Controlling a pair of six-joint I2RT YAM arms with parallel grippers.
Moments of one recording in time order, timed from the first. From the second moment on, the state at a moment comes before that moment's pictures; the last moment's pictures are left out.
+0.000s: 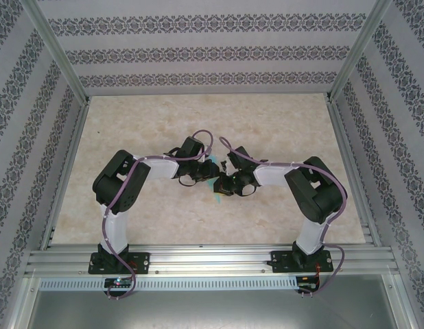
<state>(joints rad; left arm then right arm) -0.58 1.99 1.10 -0.02 0.52 -0.79 0.59 1.81 0.87 -0.18 -0.58 0.68</state>
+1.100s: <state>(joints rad) -0.58 1.99 1.10 -0.02 0.53 -0.79 0.59 1.59 0.81 -0.26 -0.58 0.65</state>
